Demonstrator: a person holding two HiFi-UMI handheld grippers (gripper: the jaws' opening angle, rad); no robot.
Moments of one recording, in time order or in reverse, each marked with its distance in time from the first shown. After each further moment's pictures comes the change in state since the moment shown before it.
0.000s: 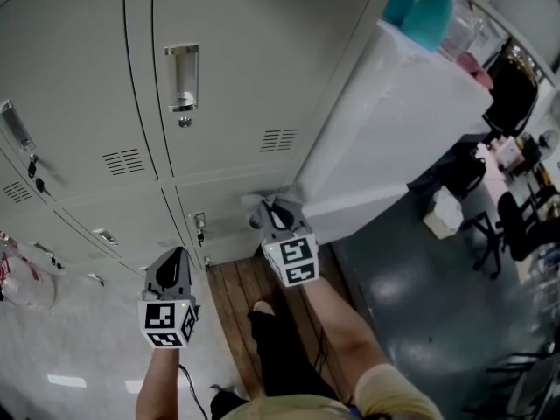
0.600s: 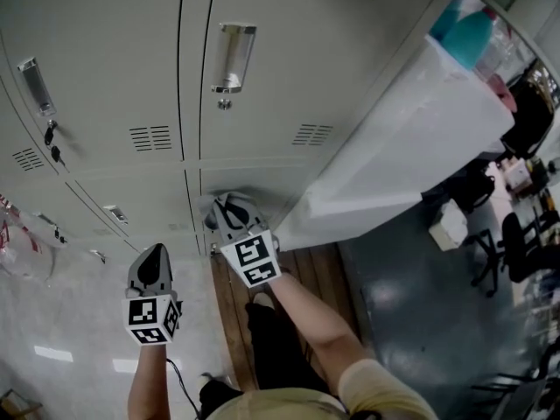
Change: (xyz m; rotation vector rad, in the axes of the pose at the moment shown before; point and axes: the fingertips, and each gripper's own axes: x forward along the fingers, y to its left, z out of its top) left arm -0.048 0.072 -0.034 -0.065 0.050 0.169; right arm 0.049 0.152 0.022 -0.023 -0.019 0.265
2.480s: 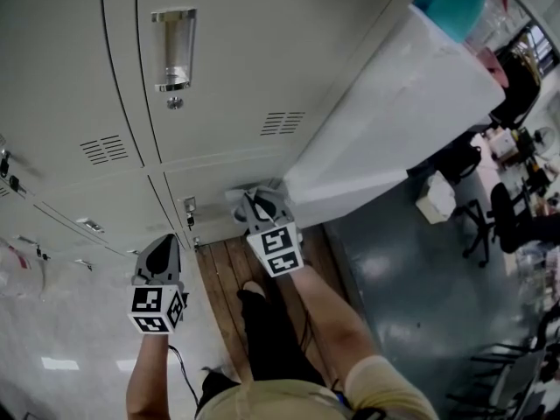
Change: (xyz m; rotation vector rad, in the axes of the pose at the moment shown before) left arm 0.068 -0.068 -0.007 0.008 0.061 -0.221; right arm -0.049 -0.115 -0.078 0.008 0.167 -0.193
